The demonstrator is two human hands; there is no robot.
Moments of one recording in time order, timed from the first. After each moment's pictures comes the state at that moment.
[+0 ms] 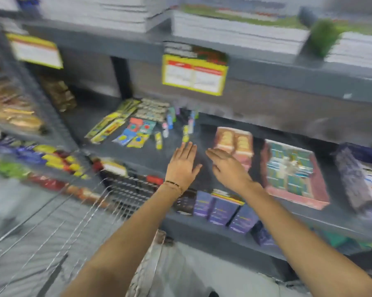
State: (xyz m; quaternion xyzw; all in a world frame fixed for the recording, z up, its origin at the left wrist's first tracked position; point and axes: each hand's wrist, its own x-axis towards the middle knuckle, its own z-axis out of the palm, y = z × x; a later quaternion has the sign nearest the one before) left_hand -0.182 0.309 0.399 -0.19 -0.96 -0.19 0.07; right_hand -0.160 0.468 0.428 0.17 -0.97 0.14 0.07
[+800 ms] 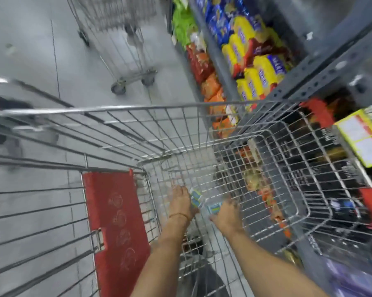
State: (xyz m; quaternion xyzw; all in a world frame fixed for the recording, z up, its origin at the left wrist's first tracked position) left_hand 0.001 0.012 0.049 0.39 -0.82 -0.34 -0.23; right_hand -0.080 0.120 0.060 0.19 -0.92 -0.04 -0.35
